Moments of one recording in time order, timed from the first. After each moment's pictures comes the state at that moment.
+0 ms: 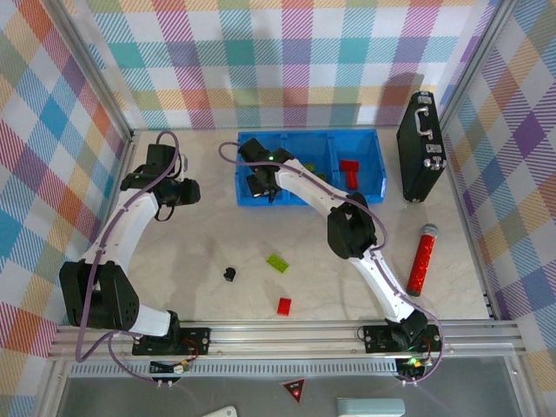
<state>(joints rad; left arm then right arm) -0.06 1.42 1.21 -0.79 0.04 -0.18 0.75 2.49 2.38 -1.03 0.18 0.33</state>
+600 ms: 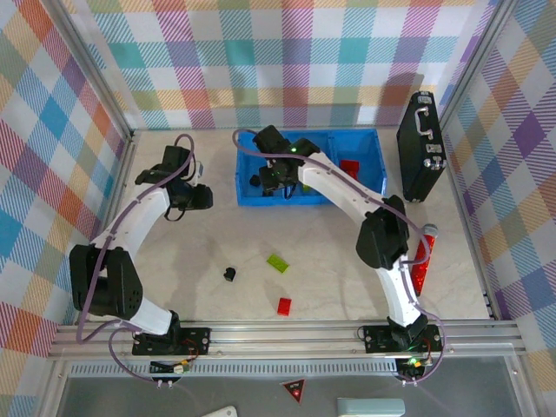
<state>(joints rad) -0.16 1.51 1.23 -0.84 0.08 -0.18 0.75 2.11 2.08 -1.04 0.16 0.33</state>
